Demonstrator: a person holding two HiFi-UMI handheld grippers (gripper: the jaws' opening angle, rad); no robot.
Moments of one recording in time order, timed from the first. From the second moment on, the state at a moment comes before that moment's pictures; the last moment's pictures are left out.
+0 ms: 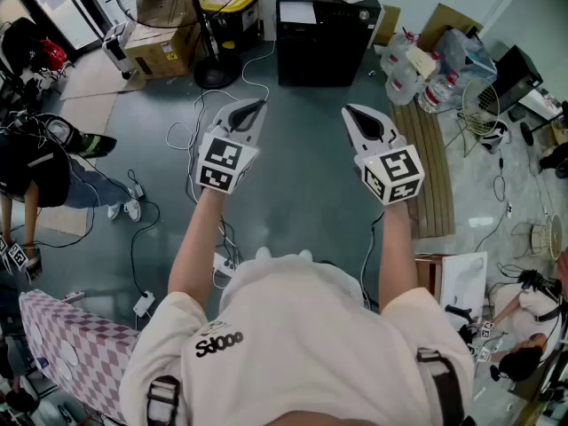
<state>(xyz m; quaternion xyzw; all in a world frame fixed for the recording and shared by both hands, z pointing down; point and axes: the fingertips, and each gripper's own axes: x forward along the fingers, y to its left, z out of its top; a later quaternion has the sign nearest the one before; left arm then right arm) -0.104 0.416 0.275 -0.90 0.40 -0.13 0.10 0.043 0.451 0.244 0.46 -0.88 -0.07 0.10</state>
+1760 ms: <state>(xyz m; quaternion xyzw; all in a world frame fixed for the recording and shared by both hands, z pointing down) -0.044 0.124 0.341 -0.91 0.38 -0.16 0.05 0.117 0.169 0.295 0.47 -0.88 -0.04 0.10</state>
